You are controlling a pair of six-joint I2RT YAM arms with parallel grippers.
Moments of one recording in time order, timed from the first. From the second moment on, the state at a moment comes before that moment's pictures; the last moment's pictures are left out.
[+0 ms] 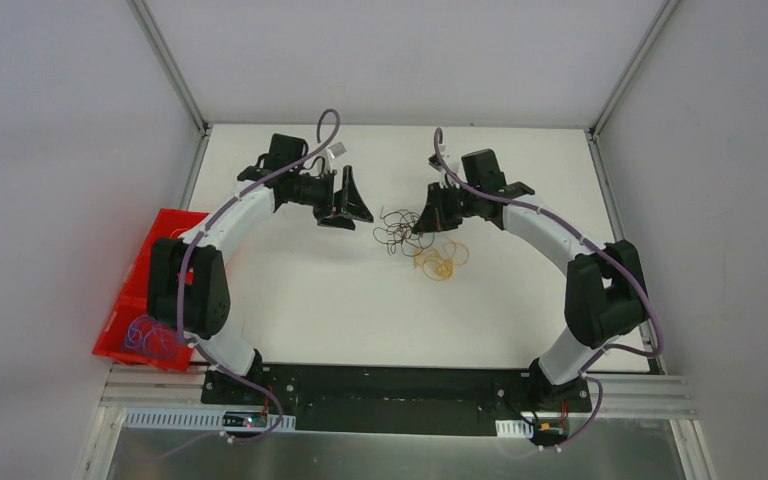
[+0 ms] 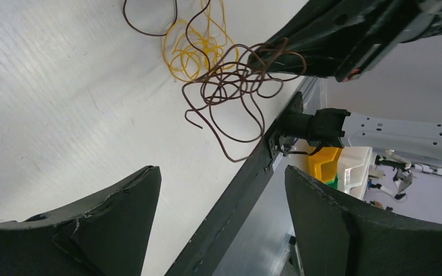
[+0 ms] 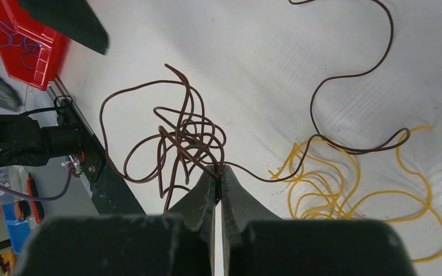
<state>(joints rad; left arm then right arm) -0.23 1.60 1.27 -0.53 0.89 -0.39 0.43 1.65 1.21 -0.39 -0.64 0.22</state>
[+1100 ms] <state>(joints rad) -0.35 1.44 1.32 -0.33 1.05 -0.56 0.40 1.71 1.24 -0.38 -0.49 0.29</state>
